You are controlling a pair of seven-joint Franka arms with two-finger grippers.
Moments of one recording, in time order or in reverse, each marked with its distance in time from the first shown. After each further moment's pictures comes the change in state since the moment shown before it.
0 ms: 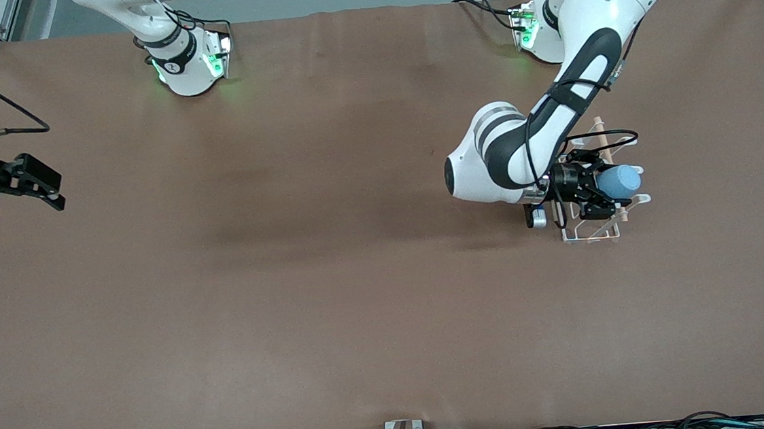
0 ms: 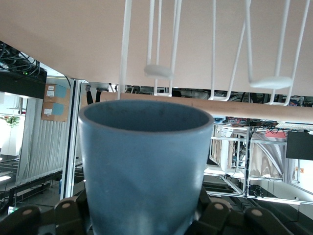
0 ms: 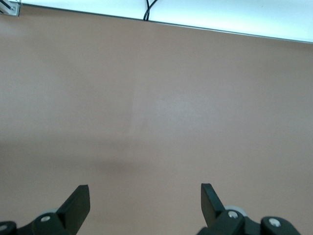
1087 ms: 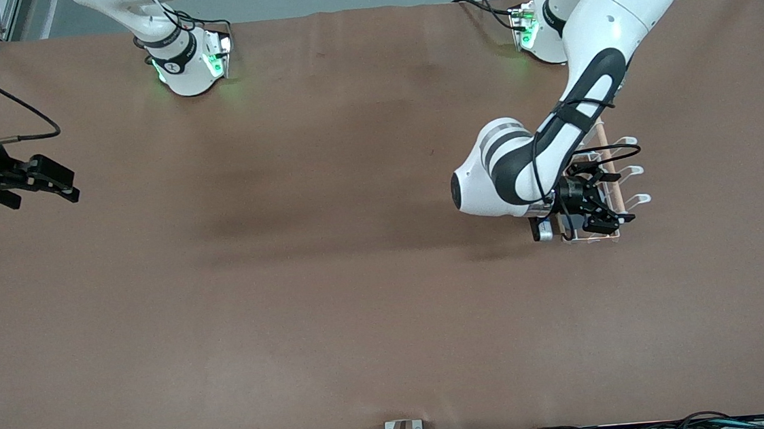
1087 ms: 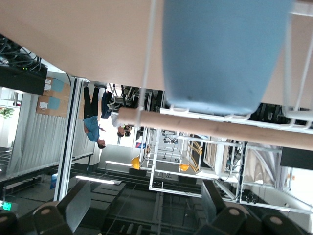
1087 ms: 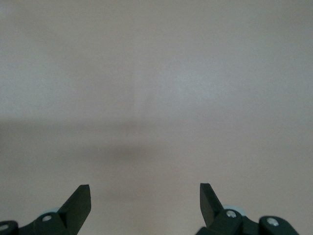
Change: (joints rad) left arm 0.017 0.062 0.002 0.083 0.038 -0.001 -0.060; right arm -0.018 -0.016 0.001 -0.087 0.043 -0.048 0.075
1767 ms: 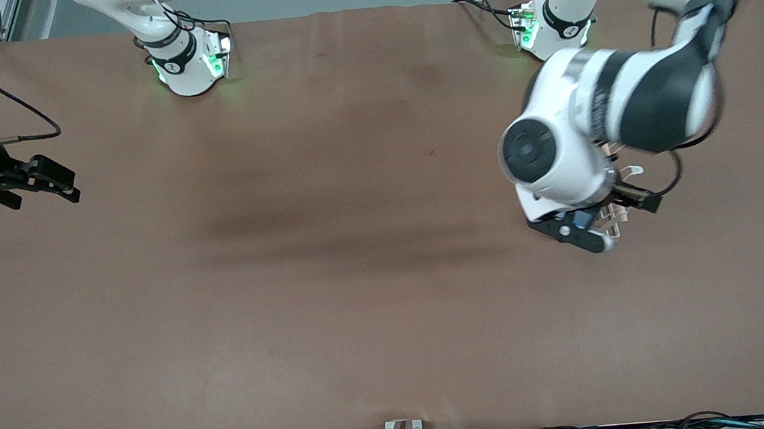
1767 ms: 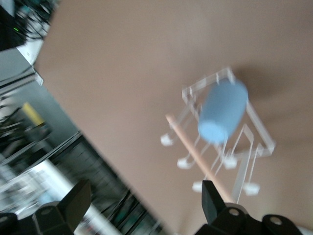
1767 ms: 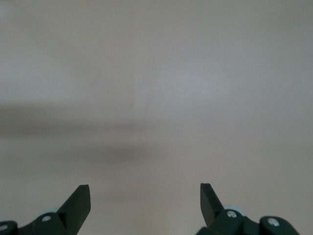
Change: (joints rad) left arm 0.061 -0.118 -0.084 0.516 -0.469 0.122 -0.500; right arm 0.000 -0.001 0.000 -0.003 0.001 0.005 0.000
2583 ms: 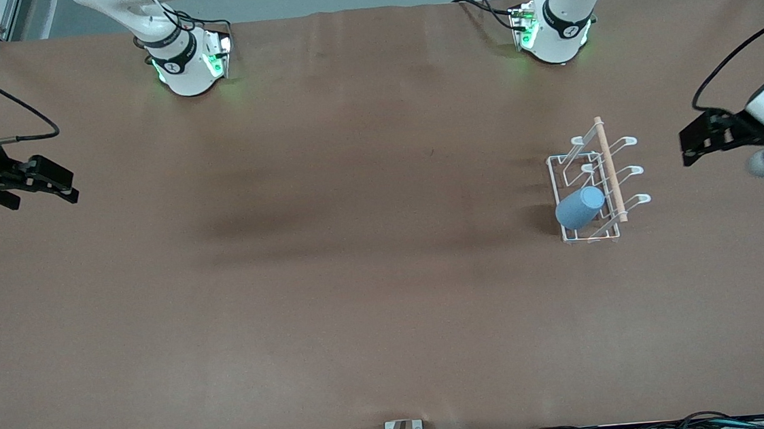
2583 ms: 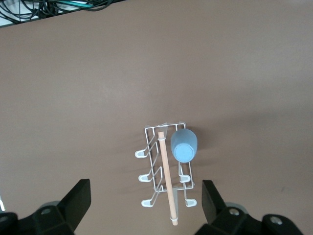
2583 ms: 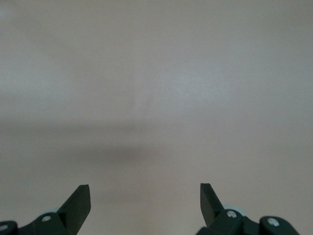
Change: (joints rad) left arm 0.412 -0.290 0.007 0.014 -0.601 0.167 -0.020; right arm -0.002 -0.001 -0.001 0.002 0.001 0.003 0.001
